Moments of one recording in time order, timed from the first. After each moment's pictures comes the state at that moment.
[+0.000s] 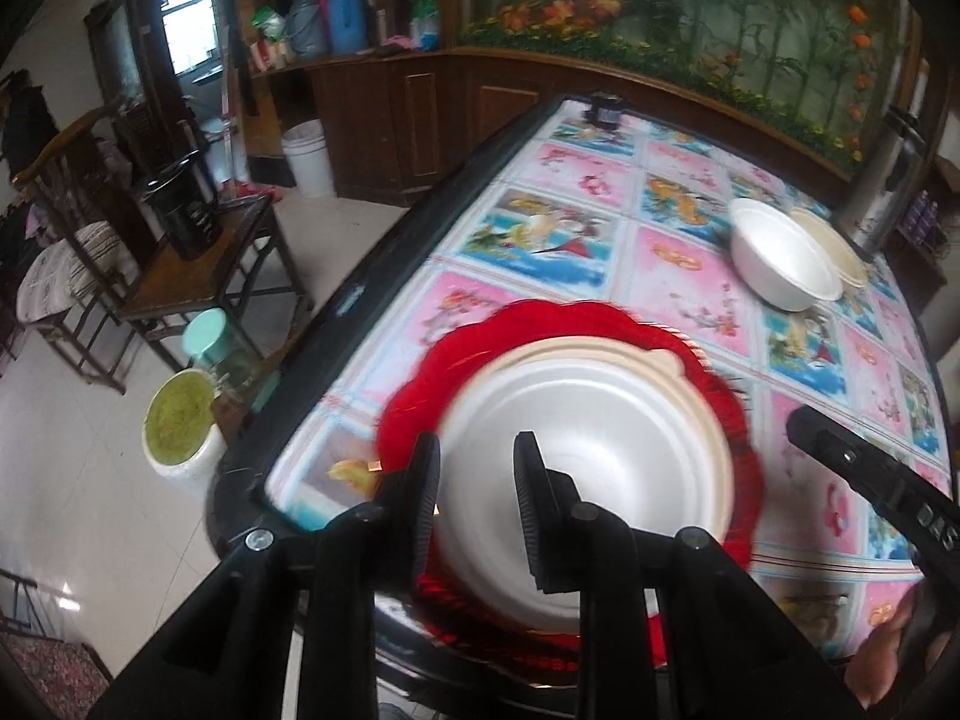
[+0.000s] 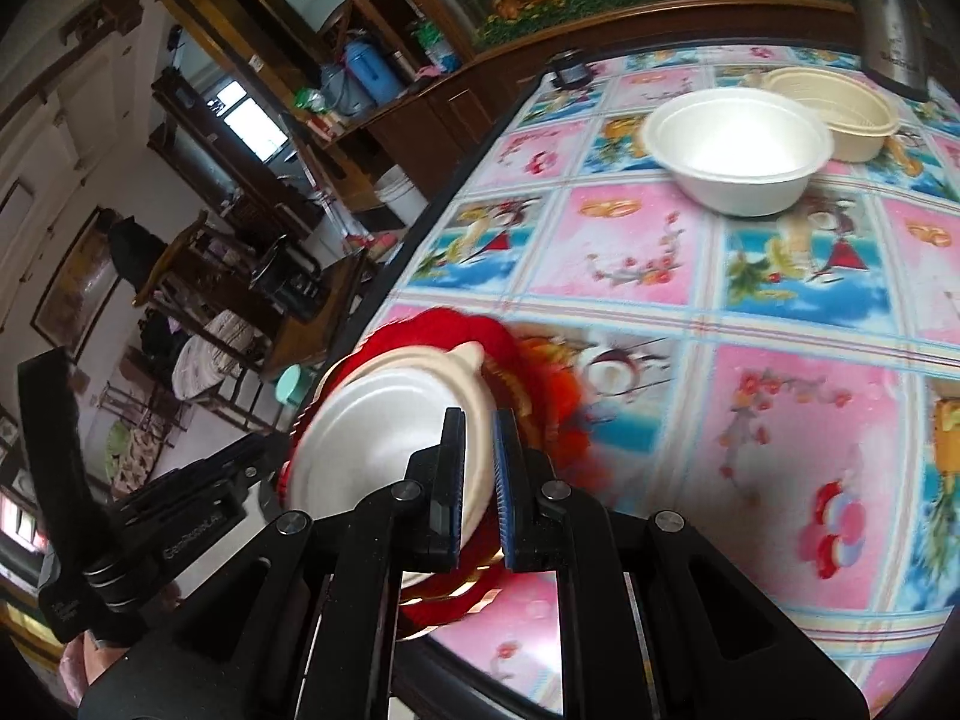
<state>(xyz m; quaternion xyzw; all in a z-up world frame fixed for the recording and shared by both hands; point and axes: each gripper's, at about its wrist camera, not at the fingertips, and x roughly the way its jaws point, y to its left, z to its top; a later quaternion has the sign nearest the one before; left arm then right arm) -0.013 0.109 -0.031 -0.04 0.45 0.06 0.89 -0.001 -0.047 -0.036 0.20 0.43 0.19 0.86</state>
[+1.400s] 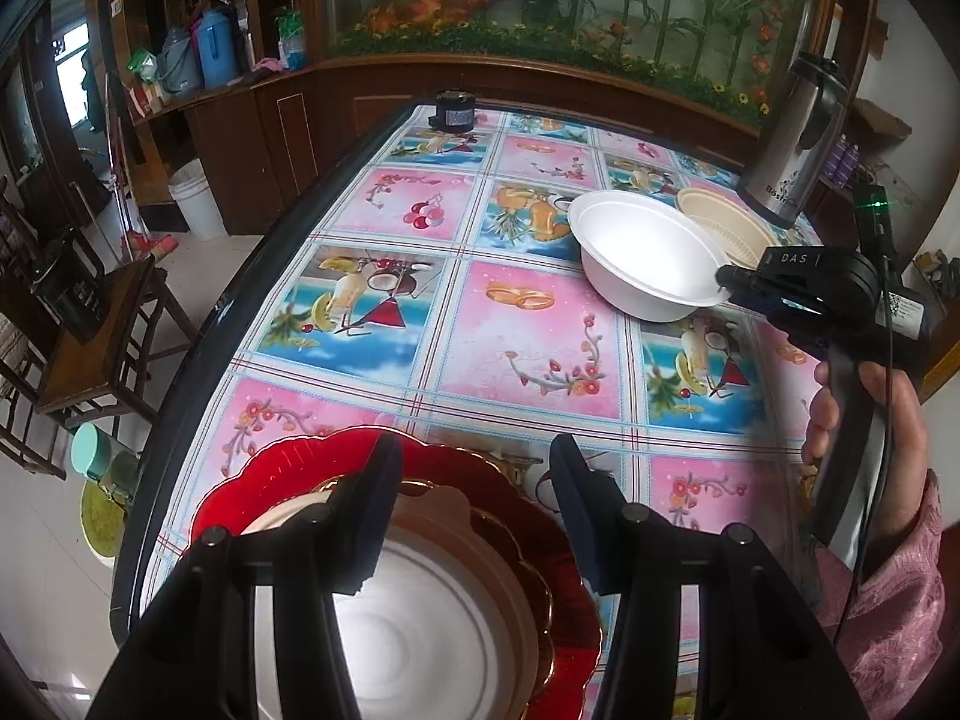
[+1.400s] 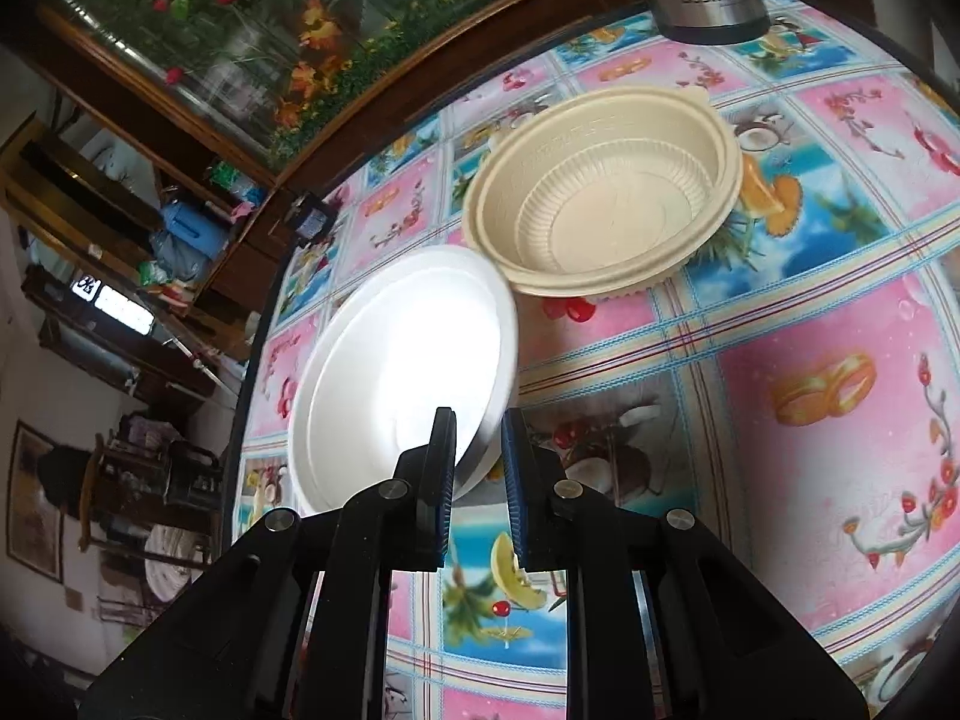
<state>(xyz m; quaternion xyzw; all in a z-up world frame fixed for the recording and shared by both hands) 0.066 0.030 -0.024 -0.01 0.46 -0.06 0.89 0.150 -0.209 -0.060 0.33 0.41 -0.02 0.85</state>
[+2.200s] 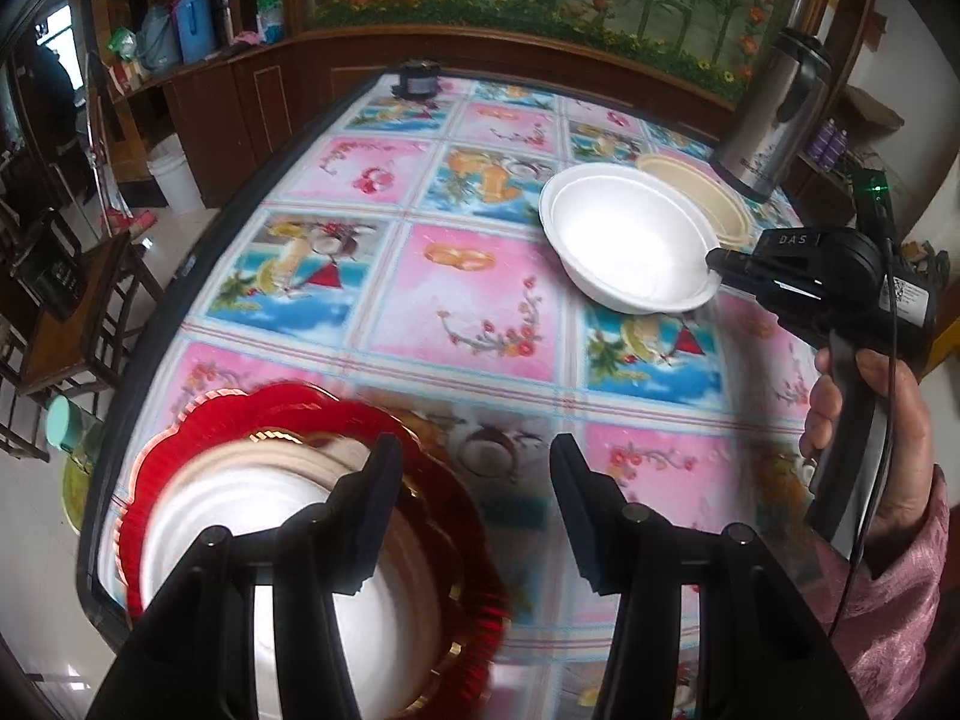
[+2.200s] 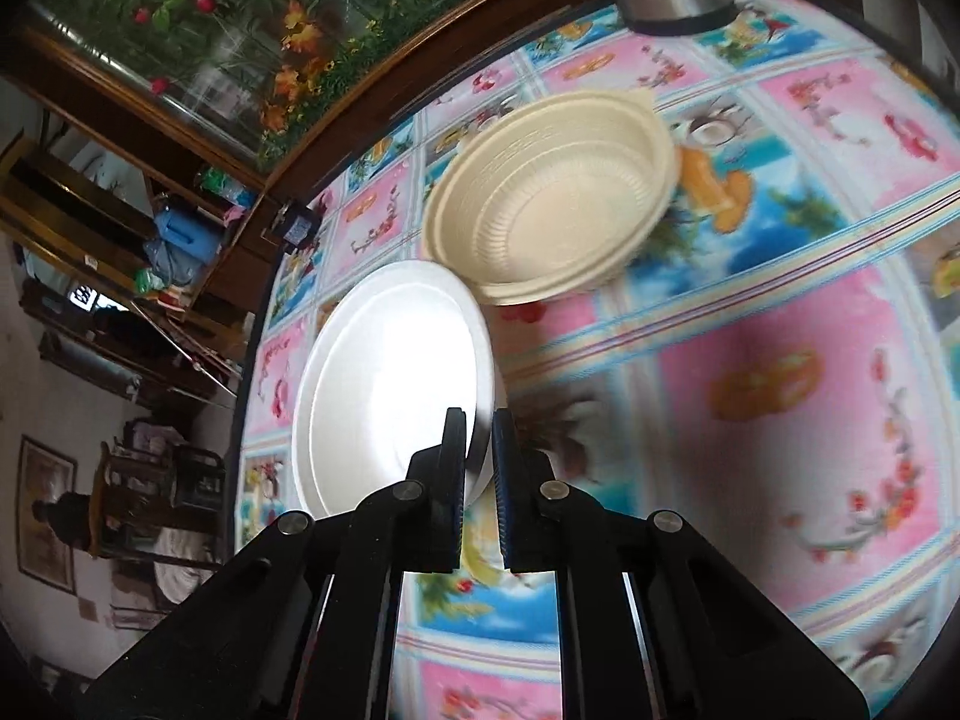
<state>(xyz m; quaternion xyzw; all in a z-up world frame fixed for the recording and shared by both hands) 0.056 -0.006 -0.029 -0.02 0.49 -0.08 0.87 0.128 -0.238 -0.053 0.34 0.44 0.00 0.83</state>
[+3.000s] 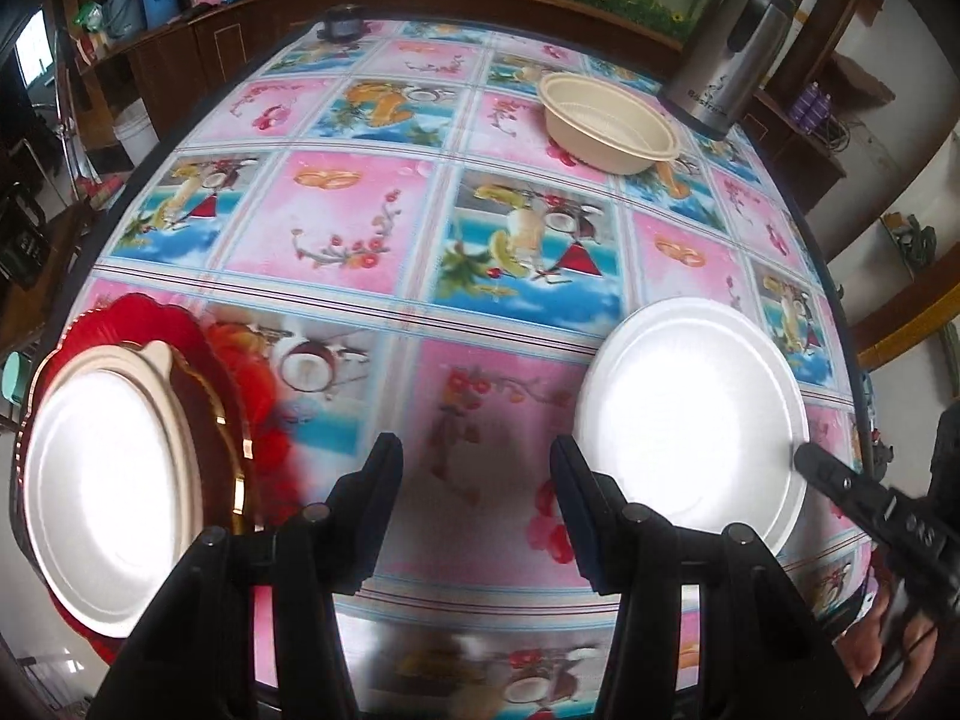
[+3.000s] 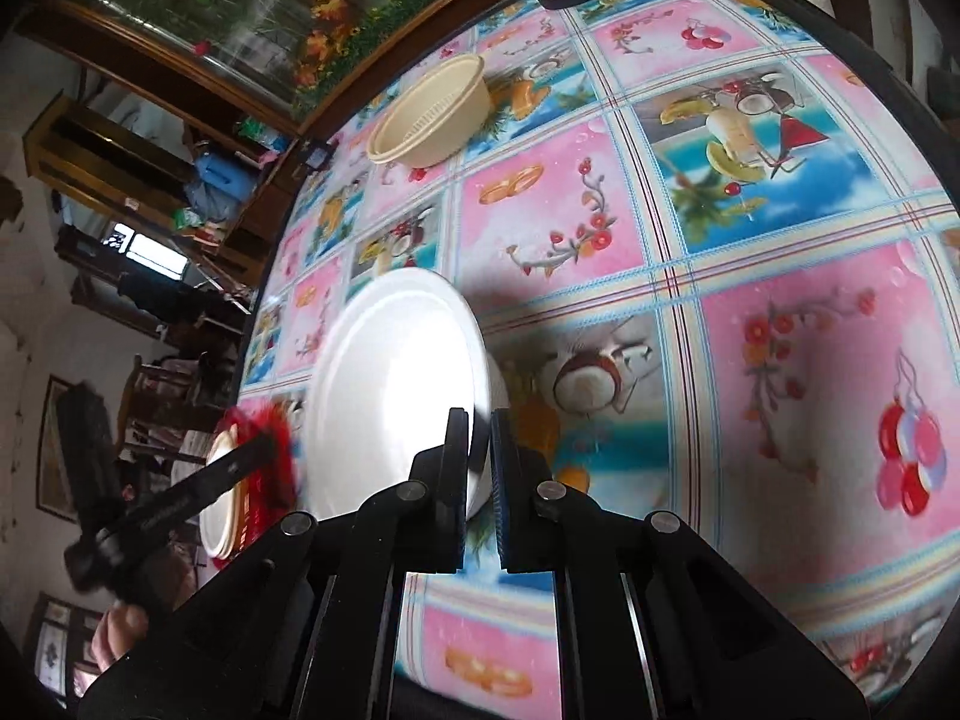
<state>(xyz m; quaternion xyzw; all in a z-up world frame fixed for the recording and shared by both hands) 0.036 -0.092 -0.050 -0.03 0.54 -0.10 0.83 -0.064 -0.311 -0.052 0.34 0.46 0.08 0.82</state>
